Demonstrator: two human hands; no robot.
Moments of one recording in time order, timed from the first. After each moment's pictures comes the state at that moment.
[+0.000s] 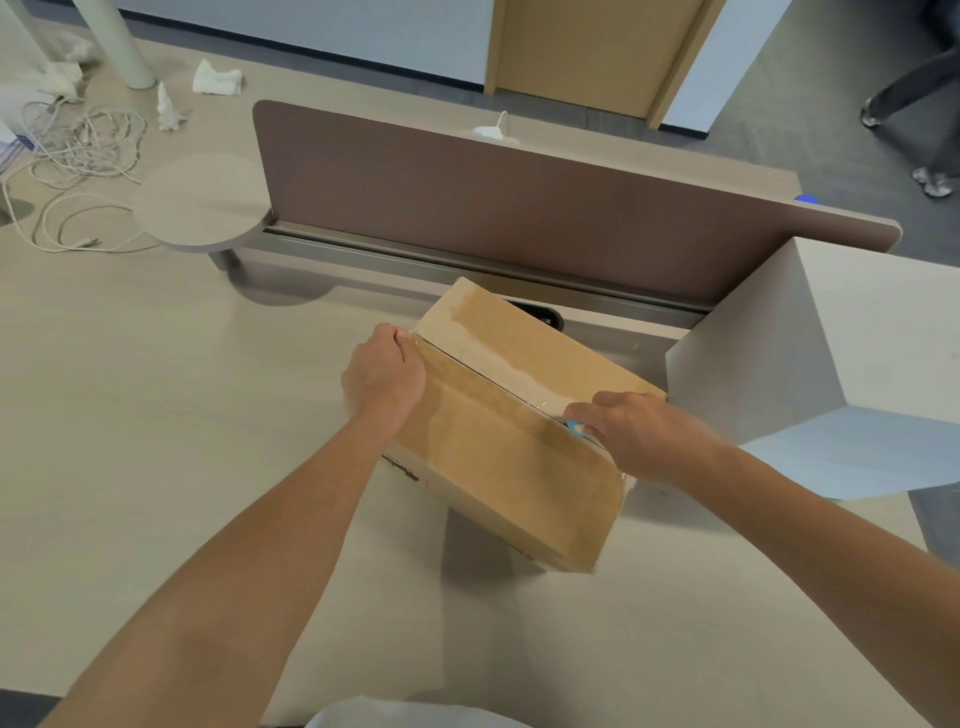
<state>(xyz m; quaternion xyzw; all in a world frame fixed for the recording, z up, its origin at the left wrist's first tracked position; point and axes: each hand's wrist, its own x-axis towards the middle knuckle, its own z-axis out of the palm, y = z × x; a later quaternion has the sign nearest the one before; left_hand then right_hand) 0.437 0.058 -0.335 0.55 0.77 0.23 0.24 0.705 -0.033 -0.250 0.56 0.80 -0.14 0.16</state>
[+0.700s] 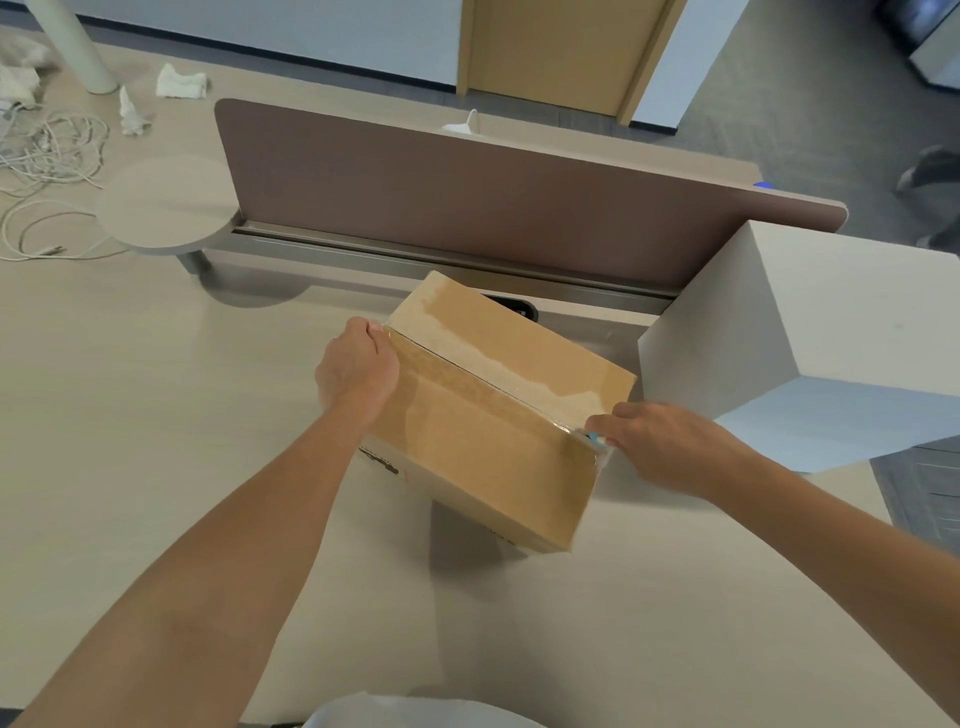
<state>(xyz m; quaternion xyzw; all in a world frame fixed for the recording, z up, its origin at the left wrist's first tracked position) 0.437 0.060 -0.338 0.56 0.77 0.22 0.23 0.749 -0.073 -0.247 0.57 0.79 -0.12 0.19</state>
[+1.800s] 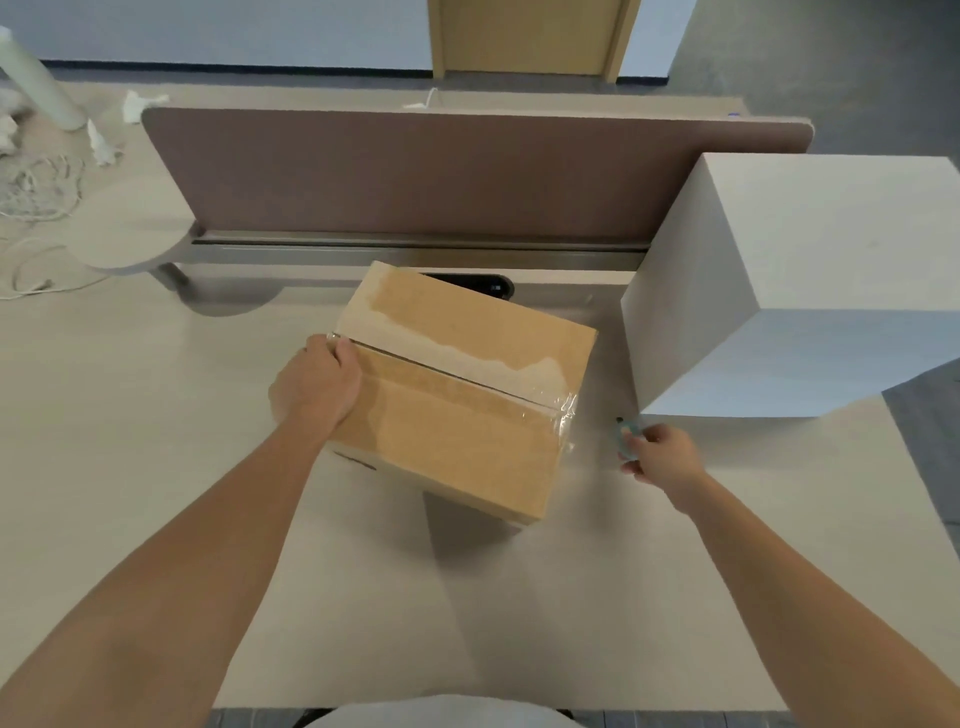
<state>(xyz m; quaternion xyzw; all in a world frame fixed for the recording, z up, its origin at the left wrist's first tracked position) 0.437 0.032 -0.336 0.61 0.77 0.08 0.14 0.812 -0.129 -0.389 0.83 0.24 -0.44 -0.26</state>
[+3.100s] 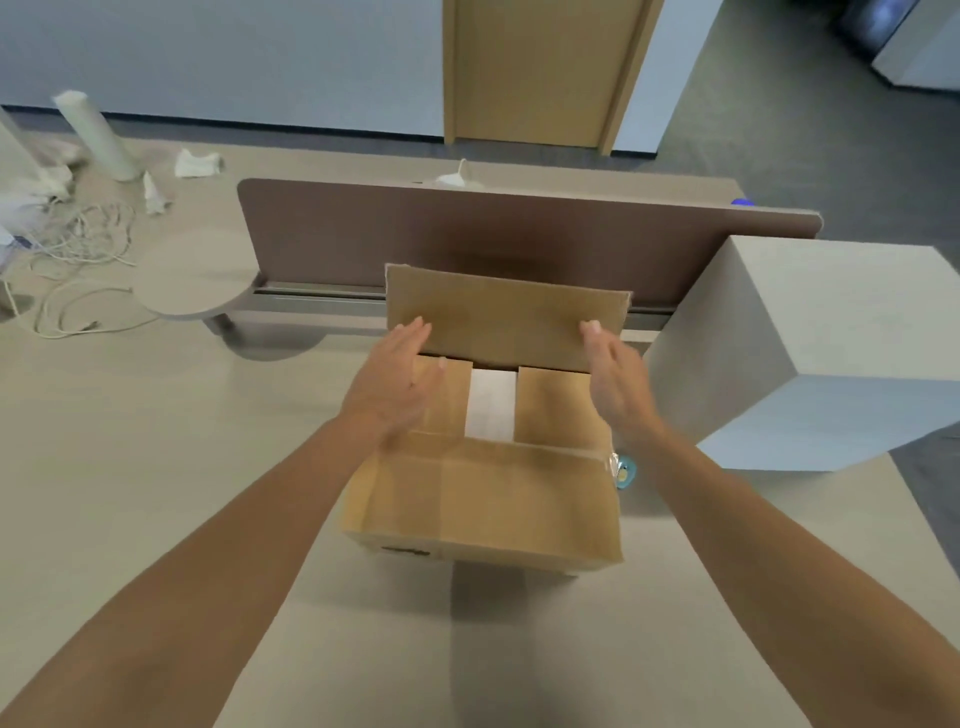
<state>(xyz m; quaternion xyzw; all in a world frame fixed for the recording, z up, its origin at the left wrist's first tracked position) 0.428 0.063 -0.290 0.79 0.54 0.17 0.23 0.685 -0.012 -0.258 0.74 0.43 -0.33 -0.40</state>
